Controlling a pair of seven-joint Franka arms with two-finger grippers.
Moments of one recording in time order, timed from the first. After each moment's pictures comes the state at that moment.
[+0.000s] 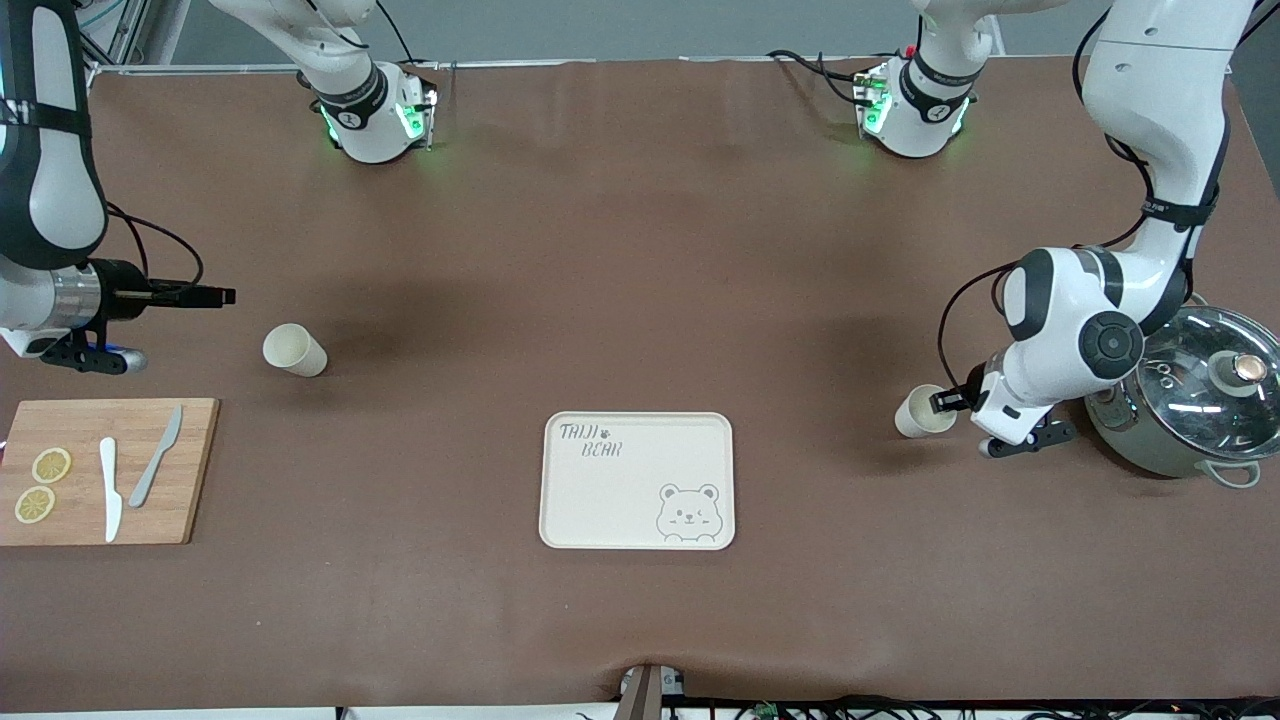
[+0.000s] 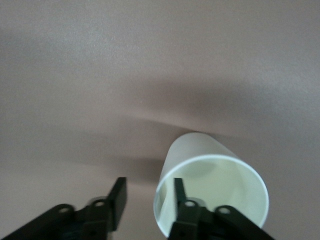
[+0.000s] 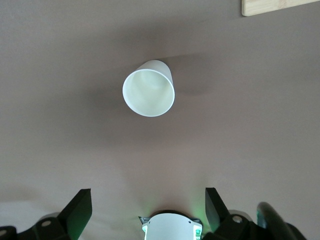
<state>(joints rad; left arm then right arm) 0.06 0.45 -0.12 -1.99 0.02 2.36 -0.30 -0.15 0.17 -0.08 -1.87 0.10 1.60 -0.09</state>
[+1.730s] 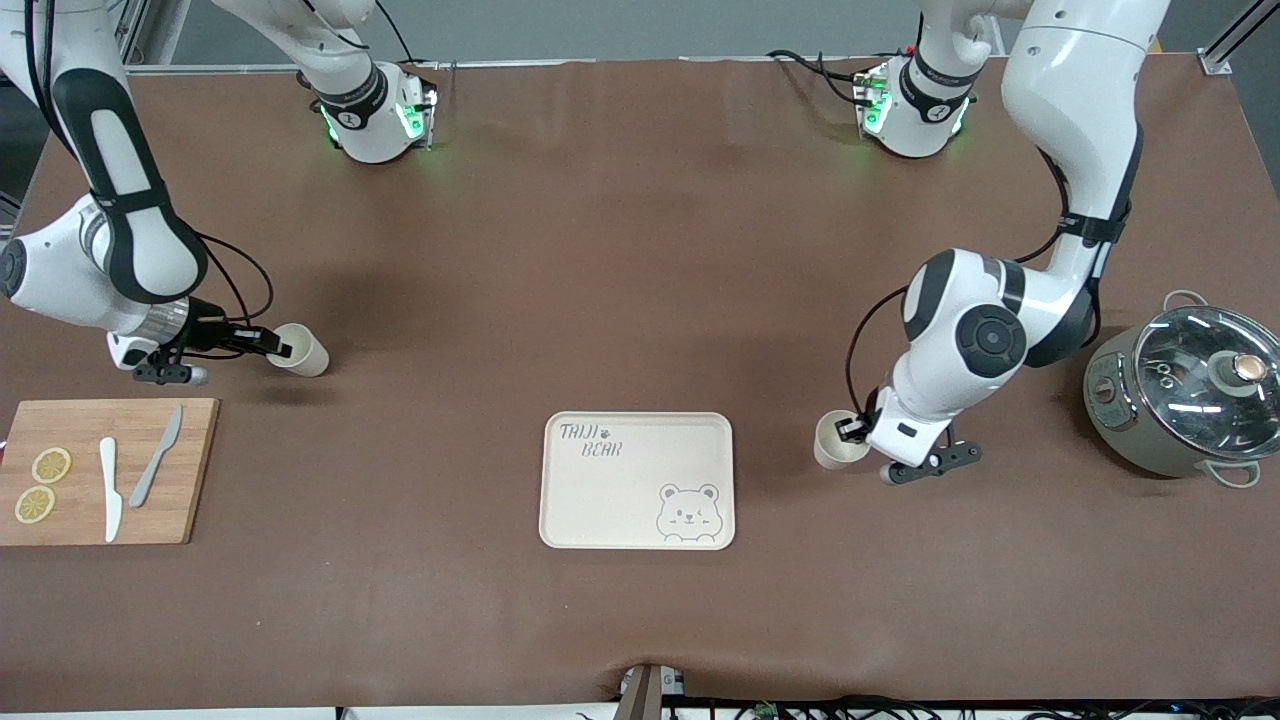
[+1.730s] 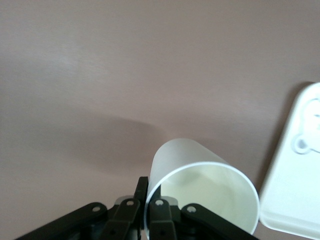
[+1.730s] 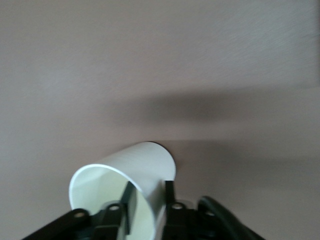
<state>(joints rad) -0.21 0.51 -0.14 -1.73 0.02 2.31 -0.62 -0.19 0.28 -0.10 -2.27 0.52 2.30 -0.55</state>
